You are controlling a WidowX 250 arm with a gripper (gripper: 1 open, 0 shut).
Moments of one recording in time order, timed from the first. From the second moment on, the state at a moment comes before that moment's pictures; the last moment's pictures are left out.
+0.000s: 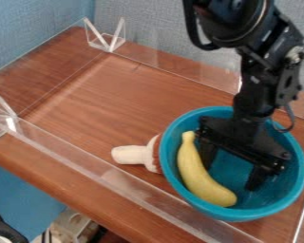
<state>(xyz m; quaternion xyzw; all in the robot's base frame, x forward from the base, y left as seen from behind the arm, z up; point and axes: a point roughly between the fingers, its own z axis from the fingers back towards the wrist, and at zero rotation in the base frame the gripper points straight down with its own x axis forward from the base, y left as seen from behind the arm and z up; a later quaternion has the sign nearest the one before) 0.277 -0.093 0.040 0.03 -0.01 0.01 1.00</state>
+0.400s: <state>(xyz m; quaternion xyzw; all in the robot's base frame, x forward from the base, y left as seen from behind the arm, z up) 0.276 -0.083 0.070 0.03 -0.02 0.02 1.00</state>
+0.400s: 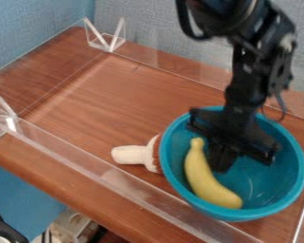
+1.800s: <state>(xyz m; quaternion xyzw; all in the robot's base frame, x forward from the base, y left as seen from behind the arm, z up) 0.342 -0.047 0.141 -0.01 -0.05 -0.13 0.99</state>
